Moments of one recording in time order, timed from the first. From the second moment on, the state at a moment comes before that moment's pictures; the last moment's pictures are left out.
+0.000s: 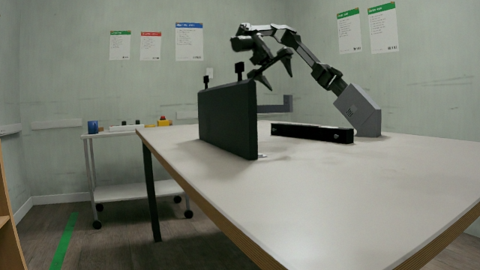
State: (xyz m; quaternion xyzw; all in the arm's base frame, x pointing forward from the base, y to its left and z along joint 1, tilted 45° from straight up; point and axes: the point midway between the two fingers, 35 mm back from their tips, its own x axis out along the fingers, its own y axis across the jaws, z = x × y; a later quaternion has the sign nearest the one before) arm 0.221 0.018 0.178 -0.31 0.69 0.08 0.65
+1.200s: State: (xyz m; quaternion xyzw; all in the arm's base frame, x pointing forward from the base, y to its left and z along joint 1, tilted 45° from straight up) arm 0.132 0.120 0.176 0.03 0.44 -0.20 0.87
